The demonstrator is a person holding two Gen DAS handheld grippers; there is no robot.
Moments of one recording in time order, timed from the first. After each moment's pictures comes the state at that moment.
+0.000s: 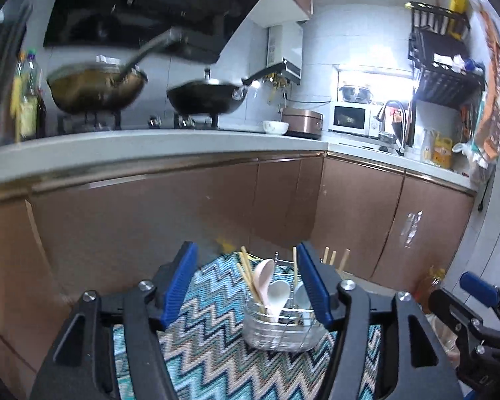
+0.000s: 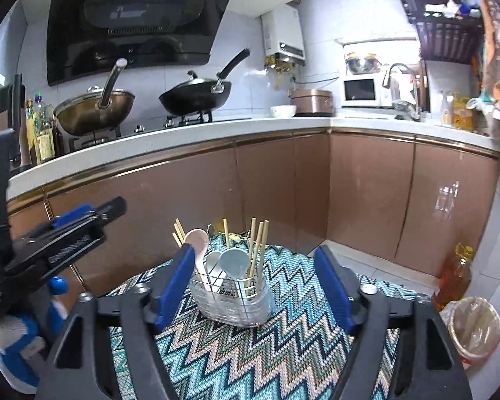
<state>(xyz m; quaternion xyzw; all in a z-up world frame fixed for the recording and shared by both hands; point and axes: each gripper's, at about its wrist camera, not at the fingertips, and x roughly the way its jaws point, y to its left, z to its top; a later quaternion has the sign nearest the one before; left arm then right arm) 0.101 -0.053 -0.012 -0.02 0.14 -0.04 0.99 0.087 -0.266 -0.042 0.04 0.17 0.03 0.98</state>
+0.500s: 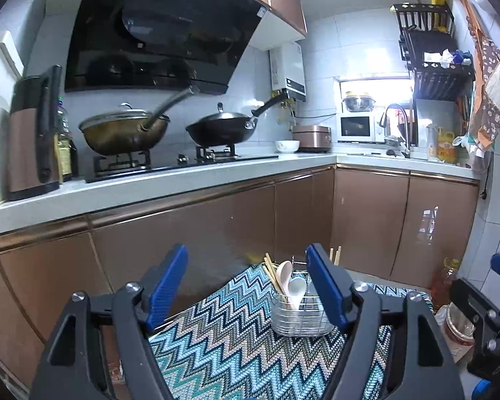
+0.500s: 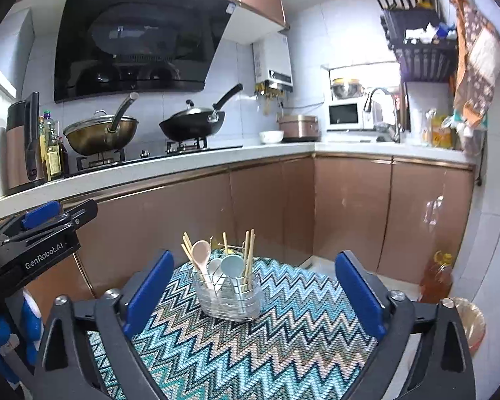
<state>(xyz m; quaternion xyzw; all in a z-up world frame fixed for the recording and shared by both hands) 0.014 -0.044 0.033 0.02 0.11 0.00 0.99 0.000 -0.260 -0.013 0.03 0.12 0.00 0.99</state>
